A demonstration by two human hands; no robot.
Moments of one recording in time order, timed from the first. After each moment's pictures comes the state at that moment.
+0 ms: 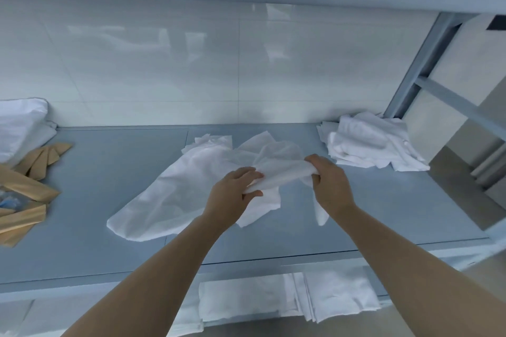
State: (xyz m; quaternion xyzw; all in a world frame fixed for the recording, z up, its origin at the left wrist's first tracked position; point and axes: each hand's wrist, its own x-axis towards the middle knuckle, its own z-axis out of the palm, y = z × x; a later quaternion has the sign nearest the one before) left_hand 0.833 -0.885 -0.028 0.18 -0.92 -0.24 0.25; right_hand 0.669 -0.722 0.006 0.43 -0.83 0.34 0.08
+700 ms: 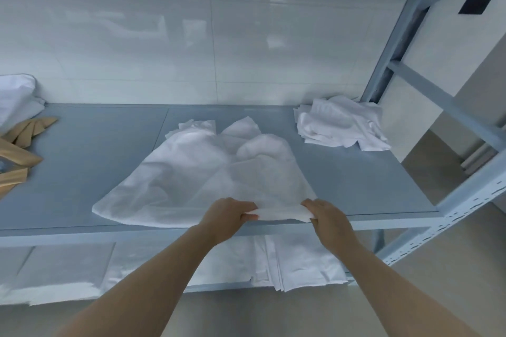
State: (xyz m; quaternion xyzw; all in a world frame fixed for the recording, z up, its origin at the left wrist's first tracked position) left_hand 0.821 -0.745 -0.082 0.17 -0.96 -0.22 0.05; right_hand 0.651 -0.541 -0.078 0.47 -0.86 0.17 -0.05
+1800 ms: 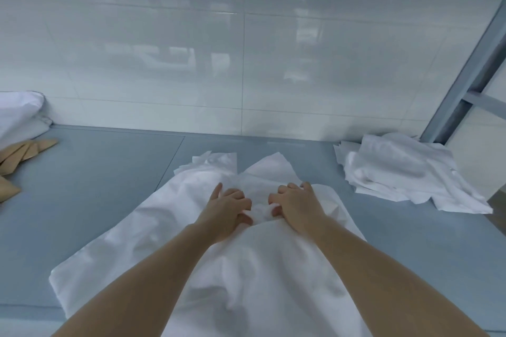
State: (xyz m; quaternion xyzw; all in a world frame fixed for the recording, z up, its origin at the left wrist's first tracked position) left_hand 0.734 -0.943 -0.149 0.19 -0.97 -0.10 0.11; right_hand 0.567 -0.815 -0.119 0.61 -0.79 0.01 0.04
